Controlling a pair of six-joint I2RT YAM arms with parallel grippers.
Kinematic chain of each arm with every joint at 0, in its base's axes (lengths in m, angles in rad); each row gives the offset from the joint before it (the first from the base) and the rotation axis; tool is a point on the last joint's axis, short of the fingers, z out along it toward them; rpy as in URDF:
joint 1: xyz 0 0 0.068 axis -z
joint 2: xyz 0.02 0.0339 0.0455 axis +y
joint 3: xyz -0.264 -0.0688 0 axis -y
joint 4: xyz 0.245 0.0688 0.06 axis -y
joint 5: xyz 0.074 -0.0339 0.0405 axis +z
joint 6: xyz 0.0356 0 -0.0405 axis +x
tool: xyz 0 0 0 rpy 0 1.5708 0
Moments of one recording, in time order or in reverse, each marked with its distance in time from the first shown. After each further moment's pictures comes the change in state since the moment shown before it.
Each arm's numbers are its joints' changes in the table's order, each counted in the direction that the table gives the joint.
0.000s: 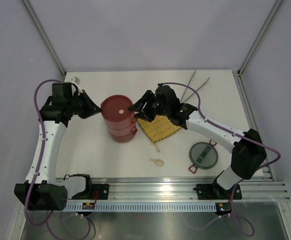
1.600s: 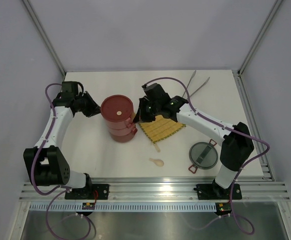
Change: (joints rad) left arm -0.062 0.261 -0.089 0.196 -0.015 -0.113; right arm -0.026 0.137 0.226 -0.369 0.032 -0.525
